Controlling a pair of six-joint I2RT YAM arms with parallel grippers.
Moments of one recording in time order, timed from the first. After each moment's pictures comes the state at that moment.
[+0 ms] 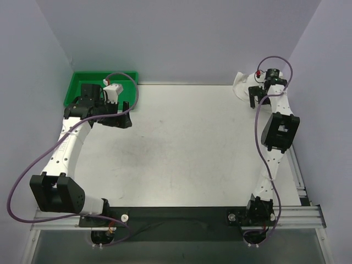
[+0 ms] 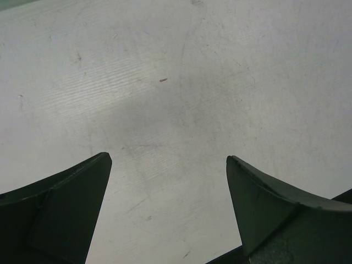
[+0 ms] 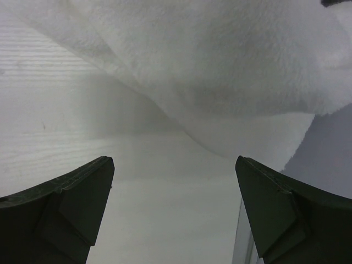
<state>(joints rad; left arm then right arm) -0.08 1.41 1.38 -0.86 0.33 0.06 -0.20 2.41 2.22 -0.84 0.08 -0.32</state>
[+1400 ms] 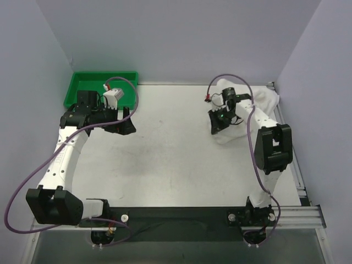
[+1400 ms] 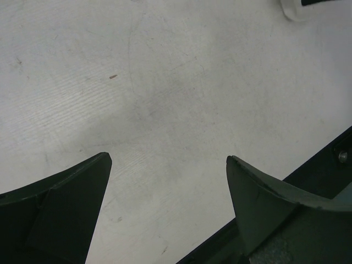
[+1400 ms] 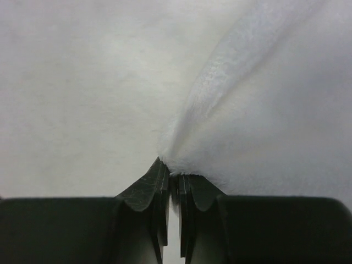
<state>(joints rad) -0.07 1.30 1.31 -0.86 0.52 0.06 0.18 1.92 1.51 -0.84 -0.32 -0.32</state>
